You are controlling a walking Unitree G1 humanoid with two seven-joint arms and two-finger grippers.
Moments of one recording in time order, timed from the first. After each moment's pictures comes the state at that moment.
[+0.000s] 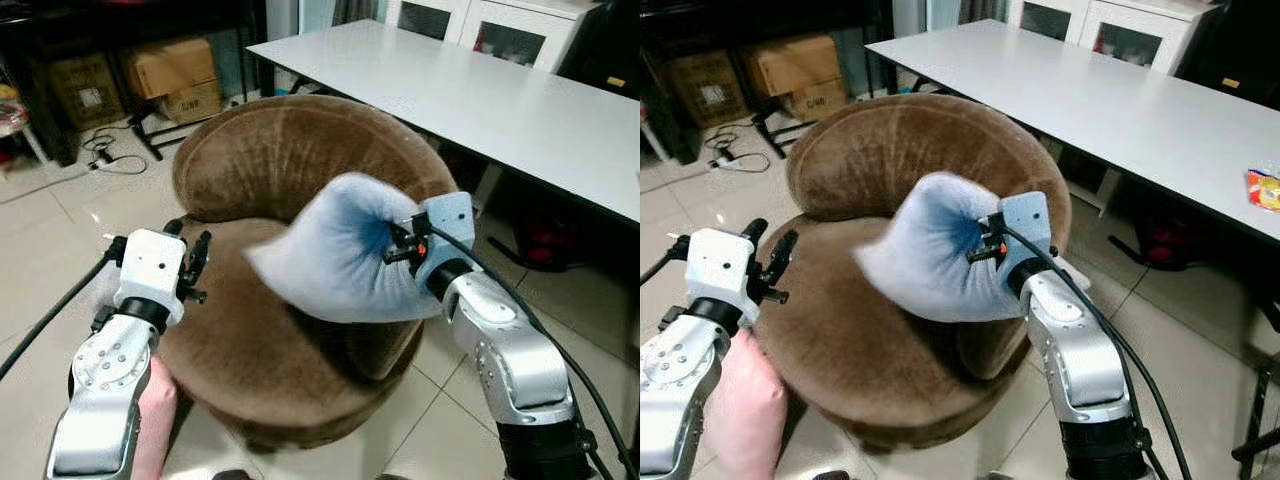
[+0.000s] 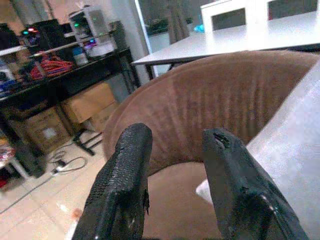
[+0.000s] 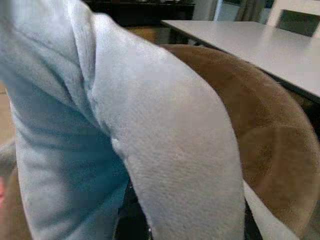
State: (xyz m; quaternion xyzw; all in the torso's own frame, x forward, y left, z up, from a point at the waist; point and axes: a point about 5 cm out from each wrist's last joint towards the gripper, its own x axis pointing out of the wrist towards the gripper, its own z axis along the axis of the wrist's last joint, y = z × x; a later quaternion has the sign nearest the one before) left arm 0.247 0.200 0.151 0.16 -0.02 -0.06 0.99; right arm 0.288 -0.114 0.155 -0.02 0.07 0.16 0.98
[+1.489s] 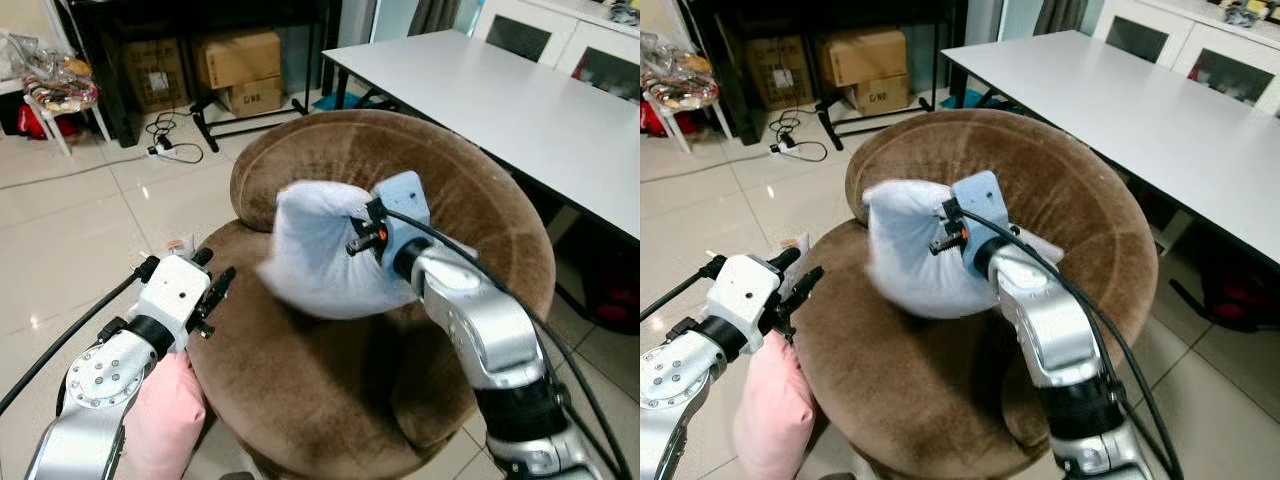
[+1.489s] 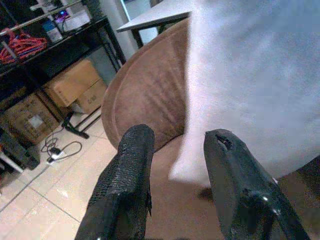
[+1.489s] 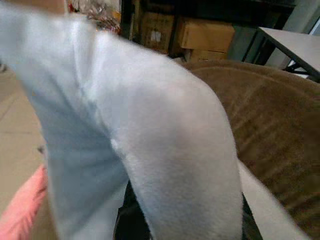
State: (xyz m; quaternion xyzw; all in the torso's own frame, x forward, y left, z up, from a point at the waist) left arm 0.234 0.195 0.133 0.22 0.04 -0.19 0.96; right arm 0.308 -0.077 0.174 -0.07 0.09 0.25 0.96
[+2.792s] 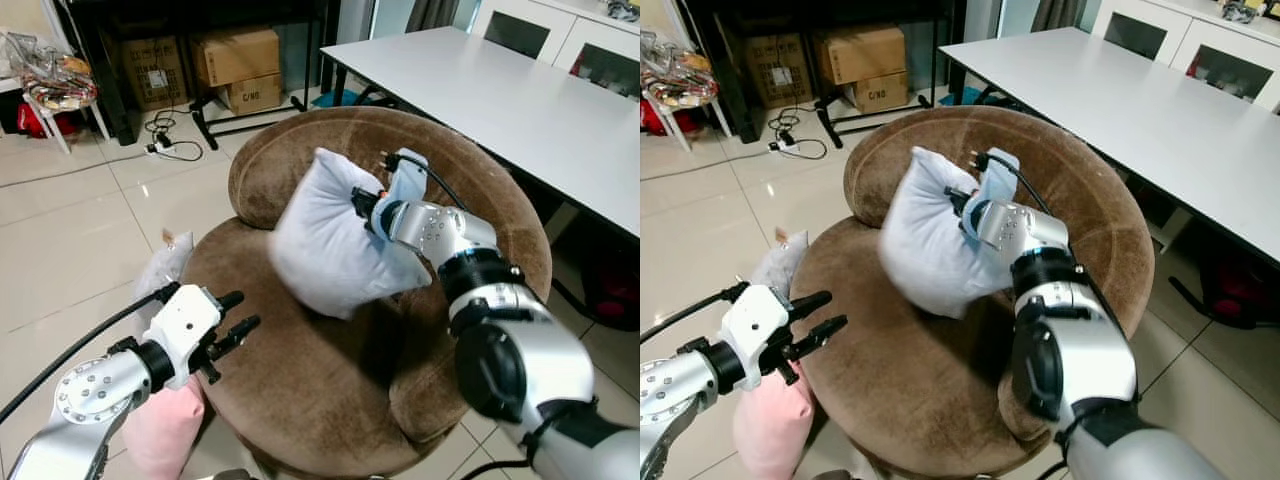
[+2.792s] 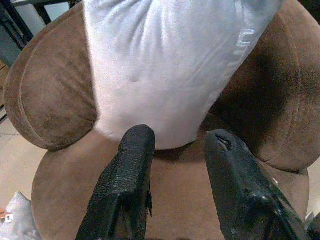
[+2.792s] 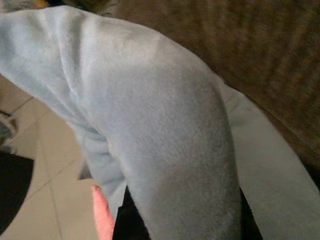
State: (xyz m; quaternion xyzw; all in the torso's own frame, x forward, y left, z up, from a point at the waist) left arm 0.211 0.188 0.122 0.19 0.11 -0.34 0.91; right arm 0.392 -0.084 0.149 0.22 0.30 0.07 0.92
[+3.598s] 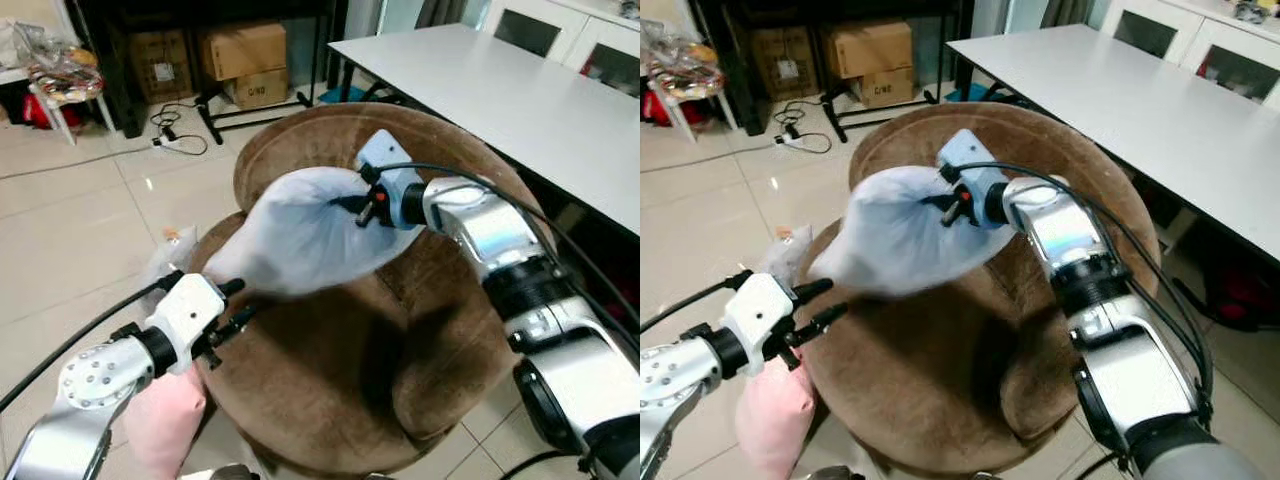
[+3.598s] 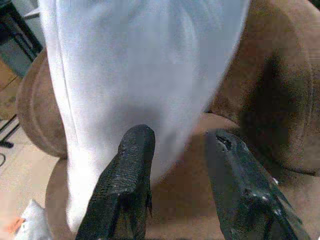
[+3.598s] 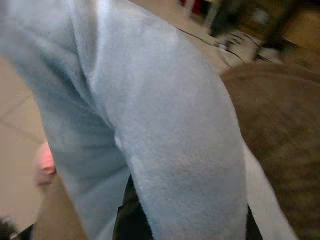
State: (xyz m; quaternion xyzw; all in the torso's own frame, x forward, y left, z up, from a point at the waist) left arm 0.223 0.185 0.128 0.21 0.09 -0.34 0.91; right arm 0.365 -0.086 0.193 -0.18 0.14 0.48 0.85
